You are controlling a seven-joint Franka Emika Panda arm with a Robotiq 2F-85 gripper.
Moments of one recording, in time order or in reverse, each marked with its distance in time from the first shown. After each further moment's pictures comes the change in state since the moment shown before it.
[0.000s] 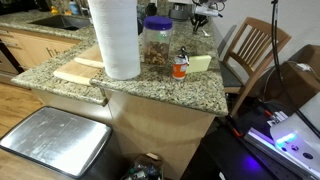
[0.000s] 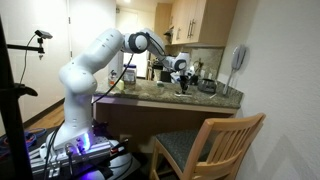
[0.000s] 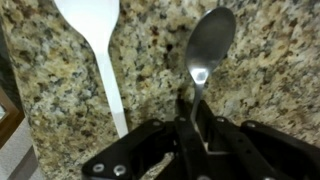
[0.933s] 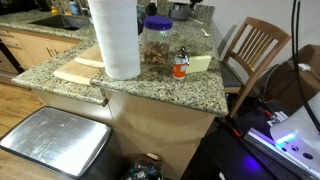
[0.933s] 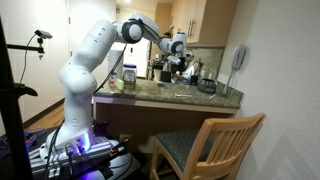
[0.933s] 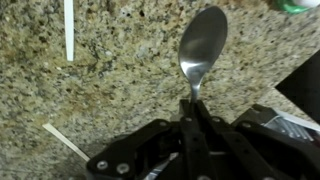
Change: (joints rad) arm -0.007 -0.205 0.097 -0.001 0.032 -0.054 -0.299
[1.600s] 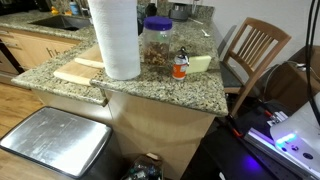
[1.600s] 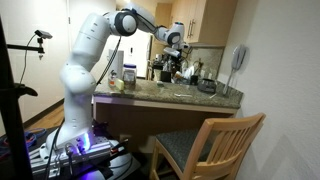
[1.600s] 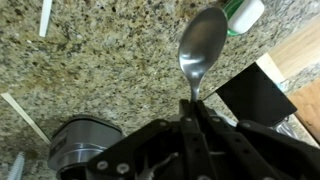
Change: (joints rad) arm -0.032 -0.141 0.070 -0.078 0.099 -0.043 -0.238
